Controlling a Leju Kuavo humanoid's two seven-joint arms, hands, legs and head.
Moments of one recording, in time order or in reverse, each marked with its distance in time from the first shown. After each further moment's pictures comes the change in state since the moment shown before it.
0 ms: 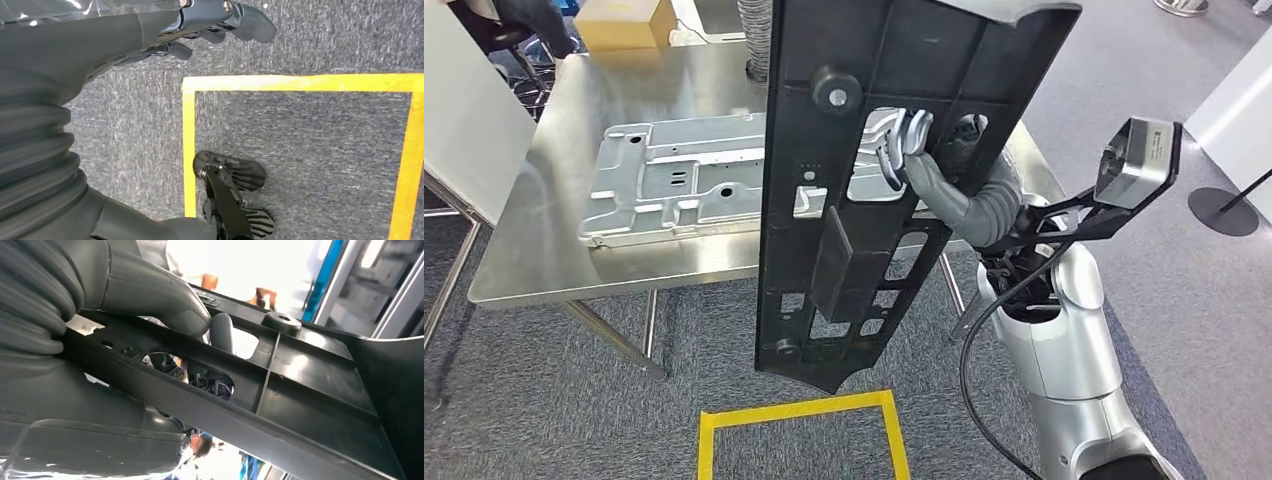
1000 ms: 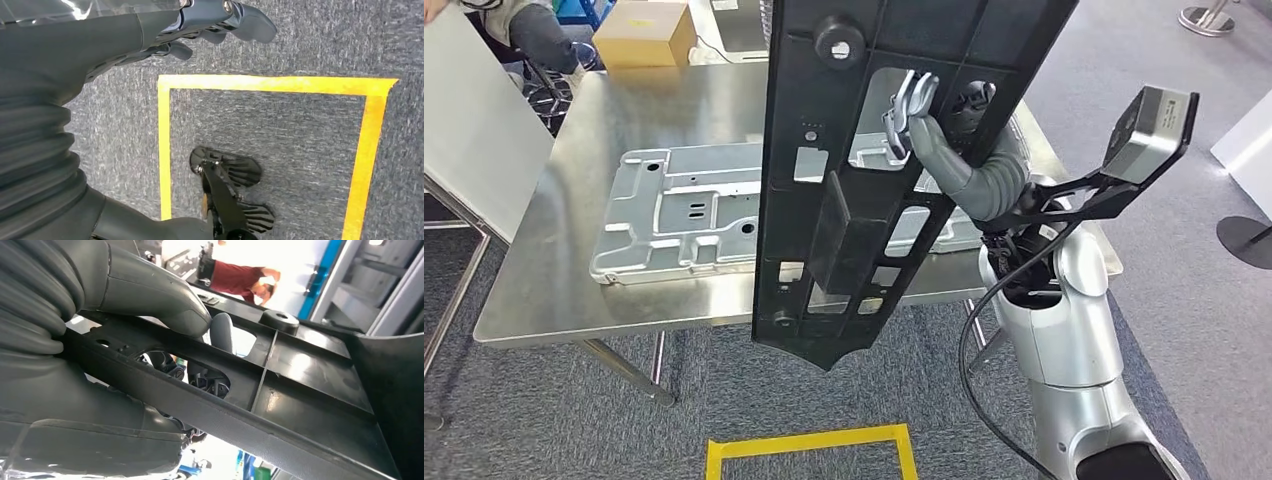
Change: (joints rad) left arm -0.006 -0.008 0.004 0.003 0.000 -0.004 0.000; right arm -0.056 0.015 -0.011 0.021 0.044 -0.065 -0.004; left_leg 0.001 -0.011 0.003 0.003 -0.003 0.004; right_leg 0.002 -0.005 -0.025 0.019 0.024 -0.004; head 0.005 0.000
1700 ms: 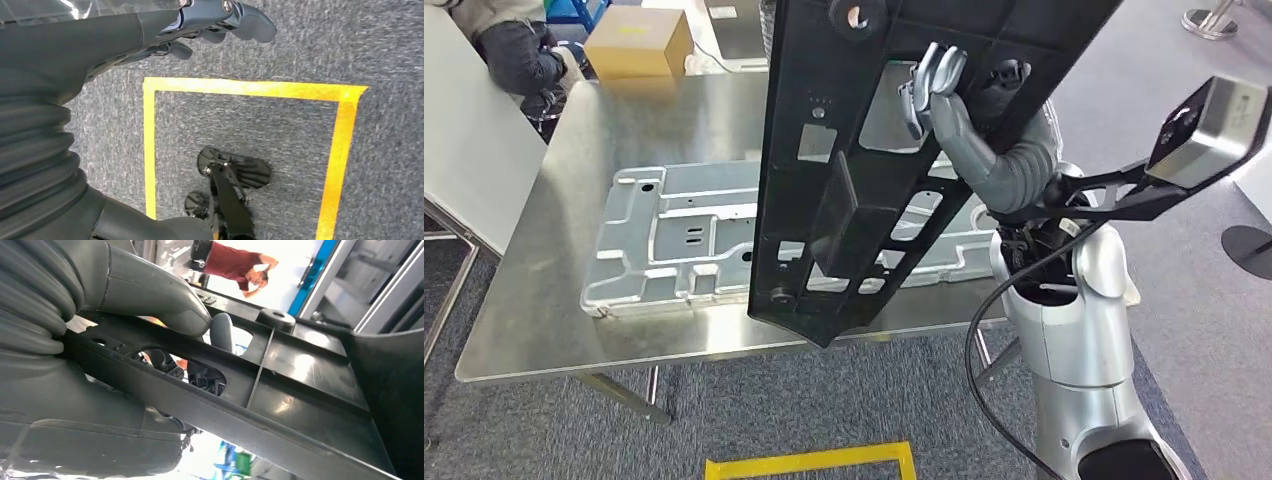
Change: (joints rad) left arm -0.001 0.008 0.000 0.001 -0.001 0.006 -0.009; right arm -0.030 0.004 -0.016 -0.082 0.027 -0.032 -0.004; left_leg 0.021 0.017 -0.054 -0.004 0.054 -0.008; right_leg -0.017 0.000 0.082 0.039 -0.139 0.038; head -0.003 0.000
